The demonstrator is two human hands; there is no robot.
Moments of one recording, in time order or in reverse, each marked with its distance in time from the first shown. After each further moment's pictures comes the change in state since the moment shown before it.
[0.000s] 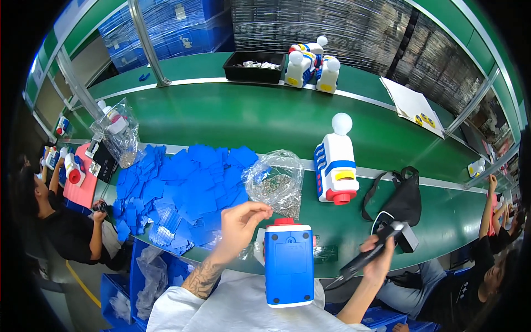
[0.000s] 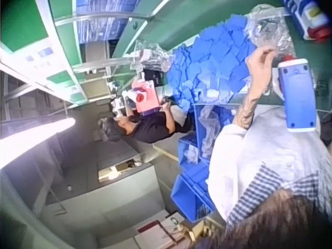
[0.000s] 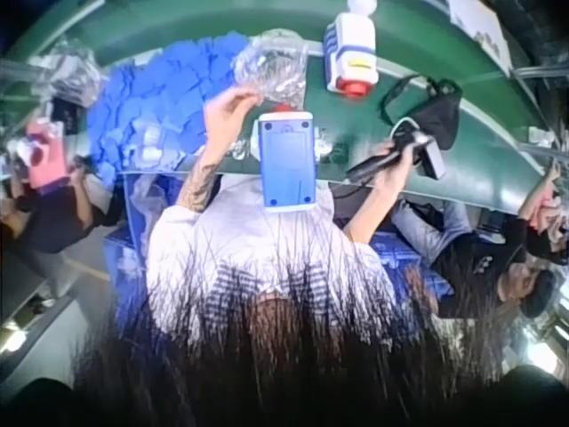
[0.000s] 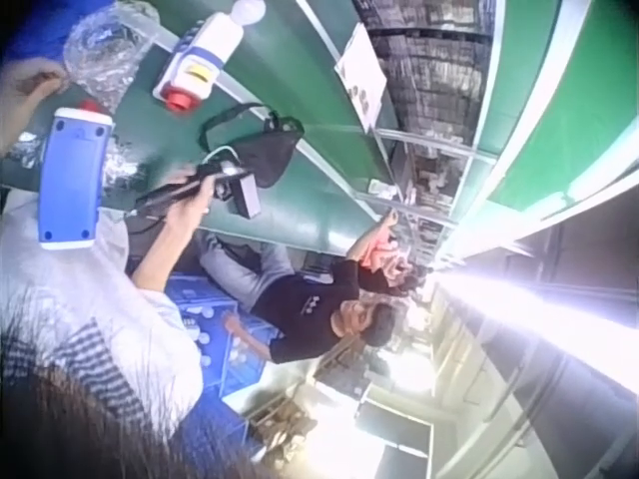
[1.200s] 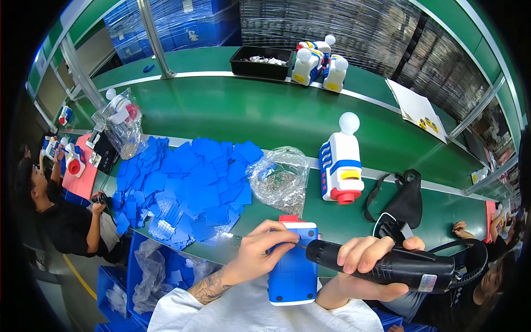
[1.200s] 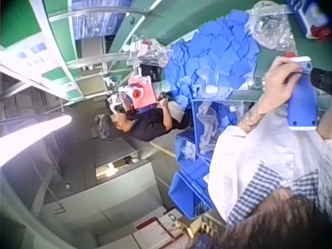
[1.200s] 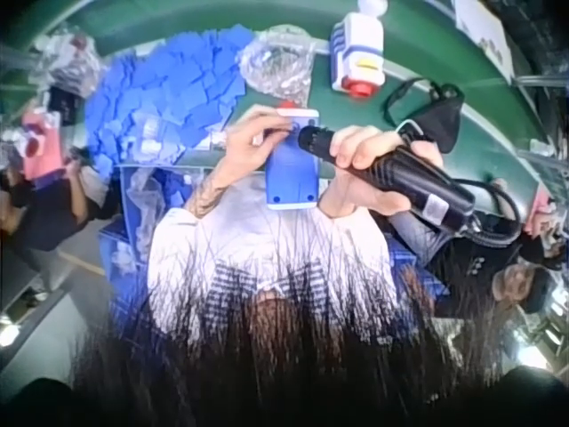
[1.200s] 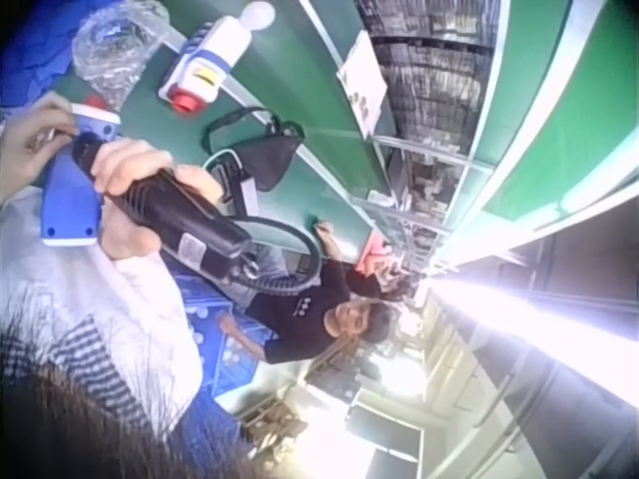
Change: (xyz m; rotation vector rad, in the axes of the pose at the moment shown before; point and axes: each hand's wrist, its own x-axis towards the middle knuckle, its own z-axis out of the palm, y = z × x) left_hand -0.032 0.030 0.022 0.225 -0.177 0.307; right_hand -0.048 0.040 0.180 -0.107 -0.562 -0.815
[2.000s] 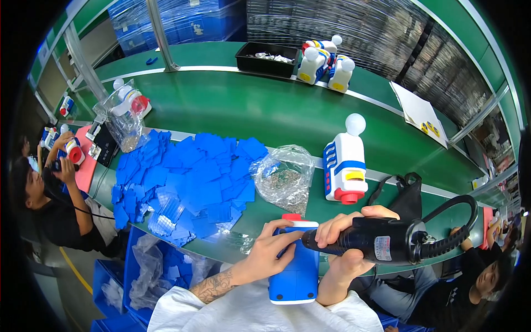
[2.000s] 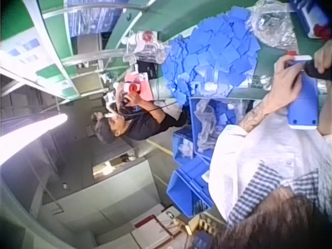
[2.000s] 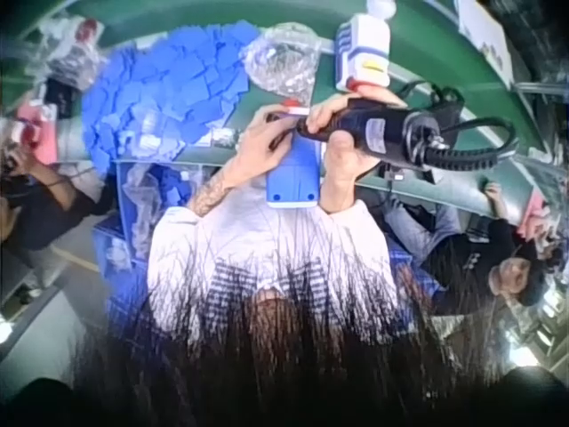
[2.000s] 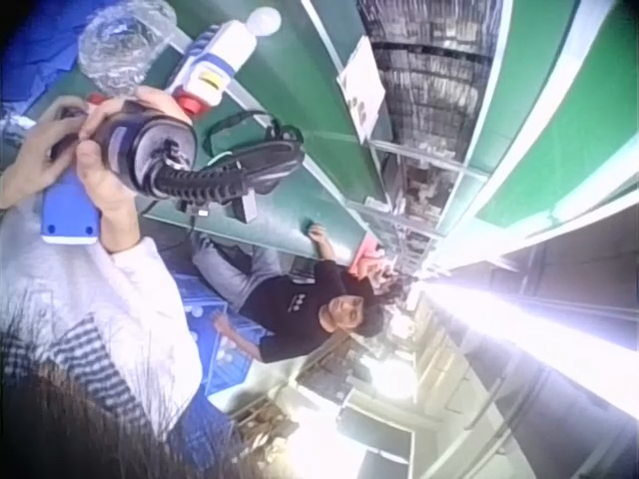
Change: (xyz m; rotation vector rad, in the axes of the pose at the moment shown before) left_hand -0.014 -0.013 0.012 0.182 -0.017 -0.003; right_hand 0.000 0.022 0.008 0.001 -0.136 0.332
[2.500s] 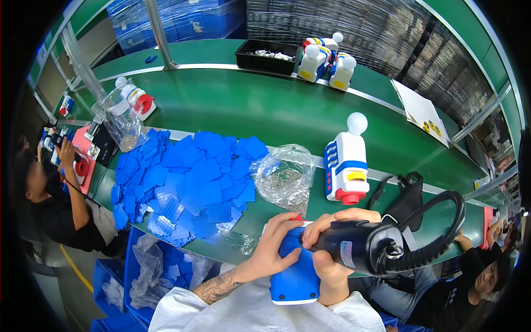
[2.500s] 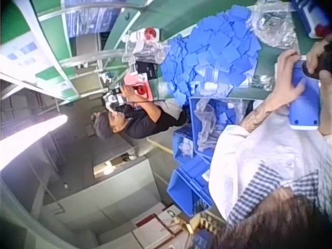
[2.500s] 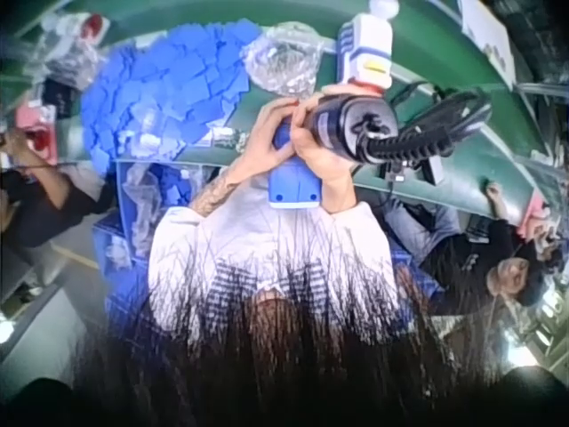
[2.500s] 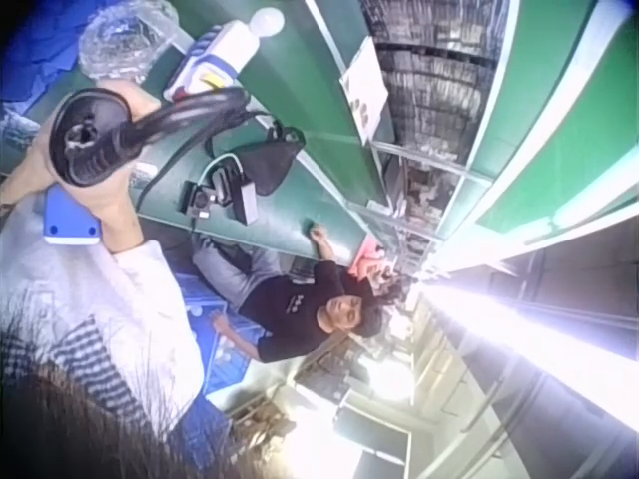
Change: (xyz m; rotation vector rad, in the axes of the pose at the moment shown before) left_hand -0.003 -0.017 0.010 -0.172 -0.050 -0.115; right_hand 0.001 0.006 0.004 -0.383 -0.151 0.024
